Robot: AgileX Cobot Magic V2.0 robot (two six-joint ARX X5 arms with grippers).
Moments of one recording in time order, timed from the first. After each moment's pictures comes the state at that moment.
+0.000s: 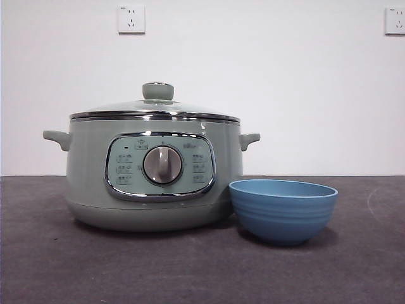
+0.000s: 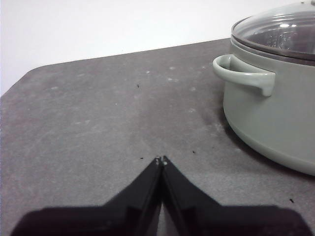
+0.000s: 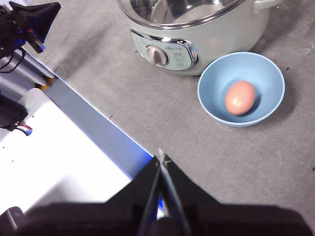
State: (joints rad) left arm 0.00 0.00 0.02 -0.19 0.03 0.11; right arm 0.55 0.69 1.00 -1.06 -0.34 0.05
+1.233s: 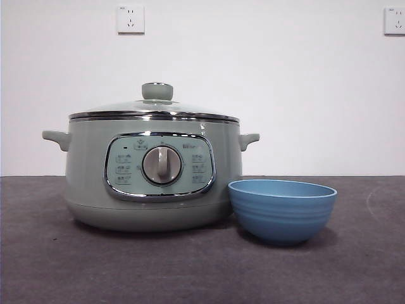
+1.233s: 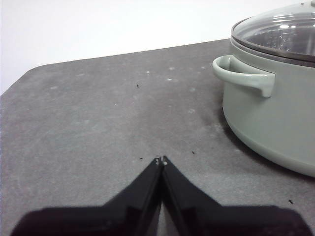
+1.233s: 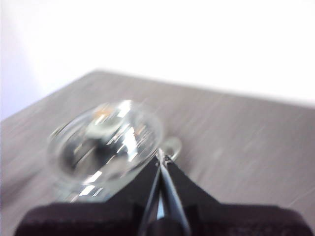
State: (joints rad) left arm 0.00 0.00 0.02 -0.19 0.03 0.10; right arm 0.17 0.53 0.93 -0.57 -0.36 -0.05
